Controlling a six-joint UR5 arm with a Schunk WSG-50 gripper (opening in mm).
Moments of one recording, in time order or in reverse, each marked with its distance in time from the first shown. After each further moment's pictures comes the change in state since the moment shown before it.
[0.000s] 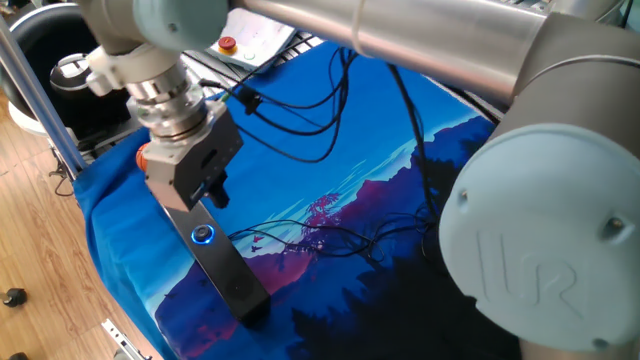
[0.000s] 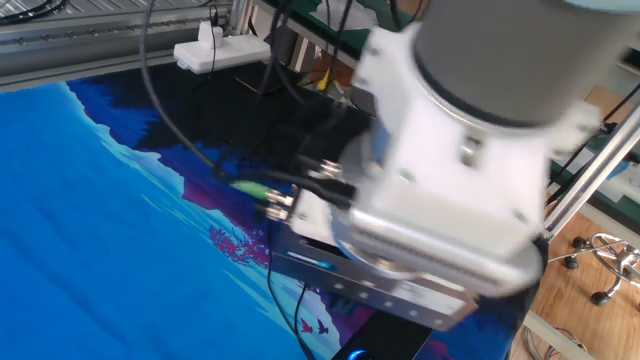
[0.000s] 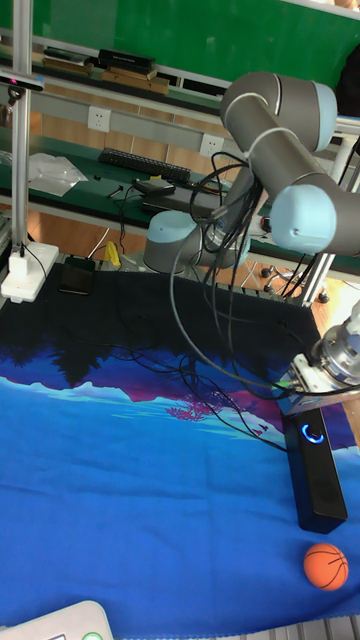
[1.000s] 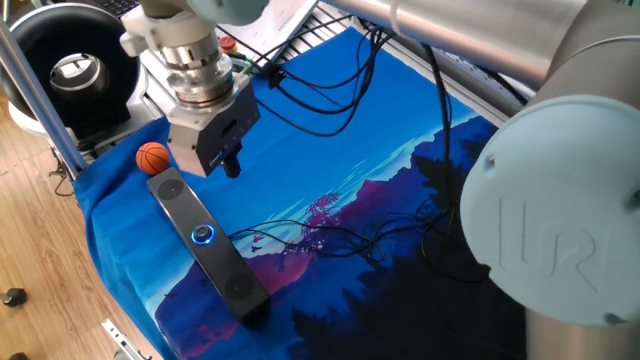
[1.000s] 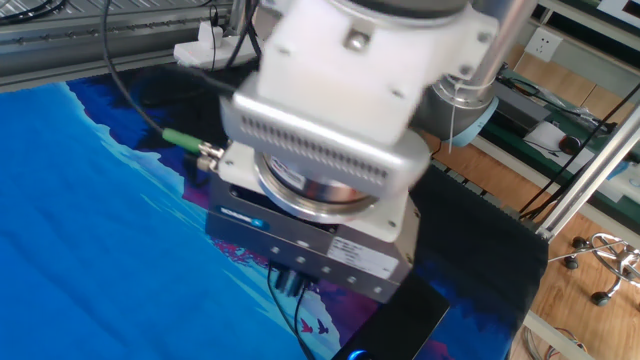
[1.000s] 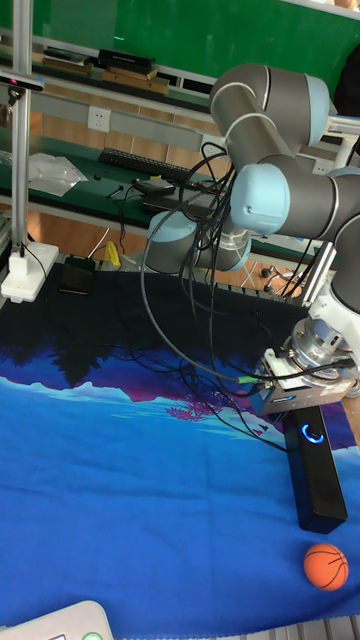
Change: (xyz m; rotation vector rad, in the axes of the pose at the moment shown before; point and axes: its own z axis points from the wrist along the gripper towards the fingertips) arm -0.008 -0.048 -0.017 -0.009 -0.091 0.069
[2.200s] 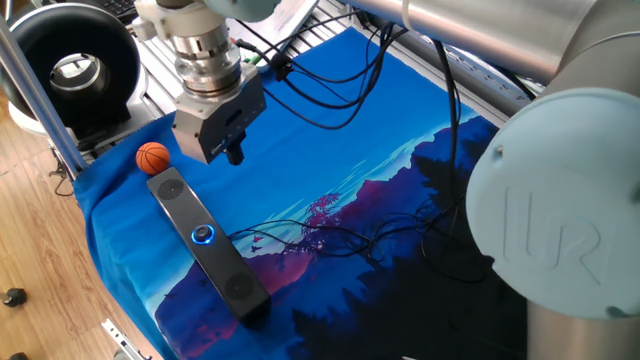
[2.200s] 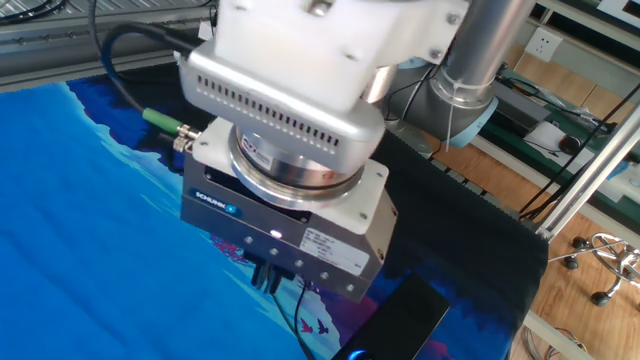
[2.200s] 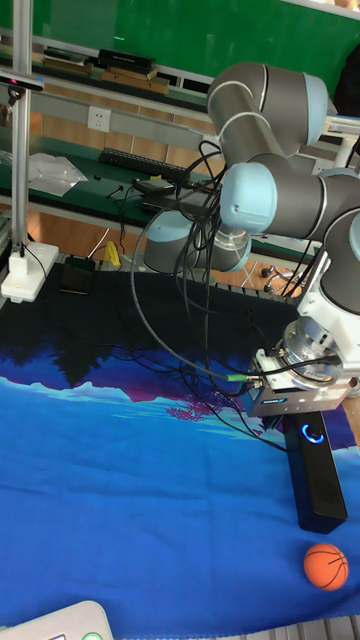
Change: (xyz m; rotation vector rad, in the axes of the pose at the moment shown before) arm -0.014 -0.013 0.000 -0.006 -0.048 0.082
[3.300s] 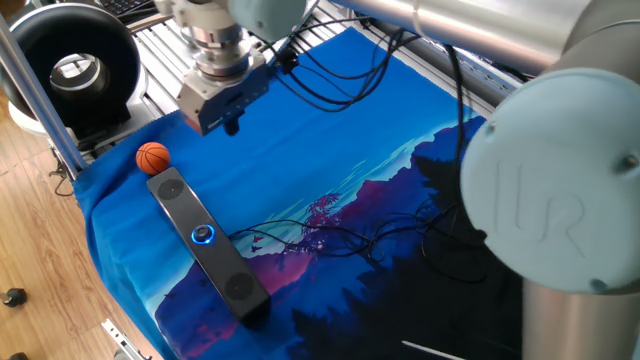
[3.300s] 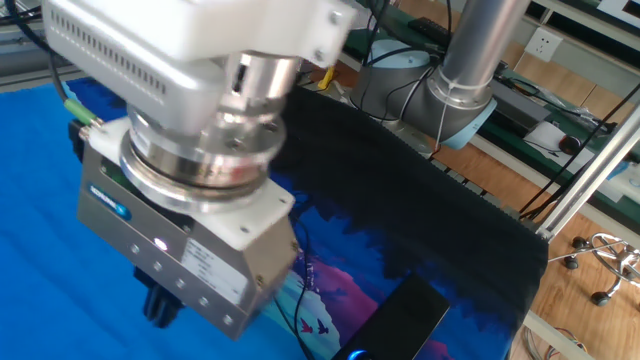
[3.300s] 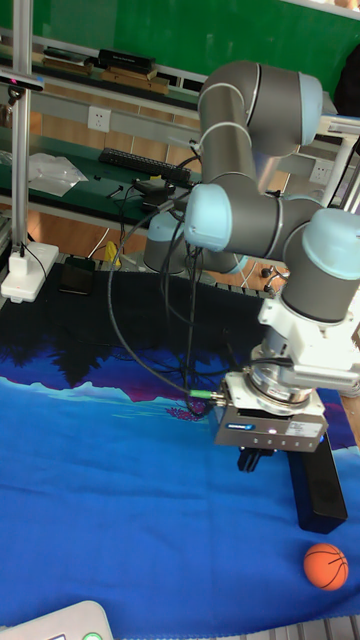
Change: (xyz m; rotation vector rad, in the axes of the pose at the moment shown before) arm -0.057 -0.067 0.012 0.030 -0.213 0.170
